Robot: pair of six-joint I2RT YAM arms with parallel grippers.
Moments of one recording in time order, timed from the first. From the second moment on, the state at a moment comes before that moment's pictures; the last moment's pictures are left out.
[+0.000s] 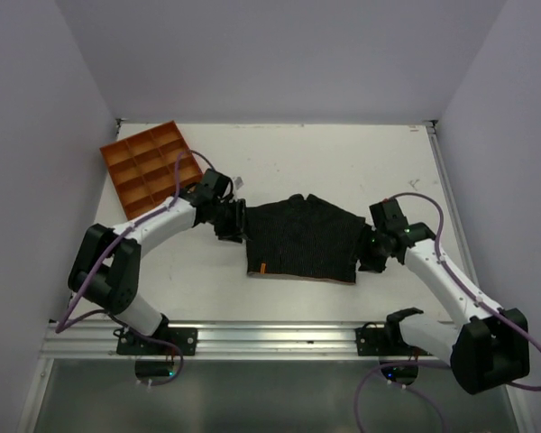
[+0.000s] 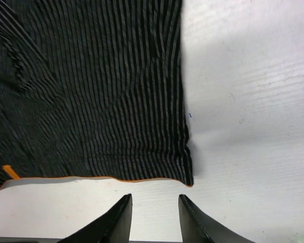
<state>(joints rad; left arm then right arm) -0.45 1.56 0.96 -0.51 0.36 -0.54 0.27 1.06 0.68 -0.81 -0.10 0.70</state>
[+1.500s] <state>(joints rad) -0.52 1.87 1.45 -0.51 0.11 -0.36 0.16 1.41 0.95 -0.77 0.09 0.70</state>
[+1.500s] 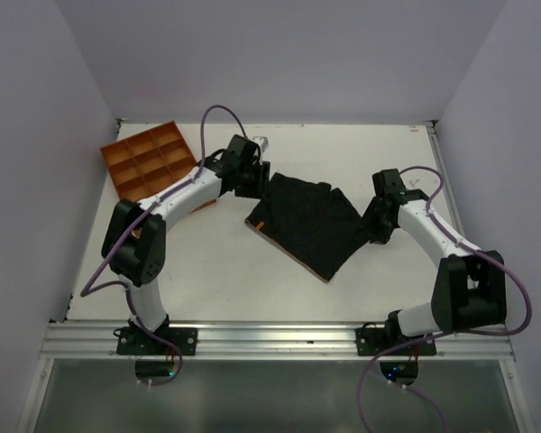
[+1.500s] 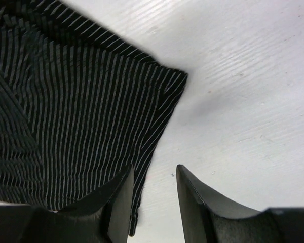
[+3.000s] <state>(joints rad) -1.20 2.03 1.36 -0.24 -0.16 -0.49 -0.04 1.62 0.94 -0.59 0.00 0.59</state>
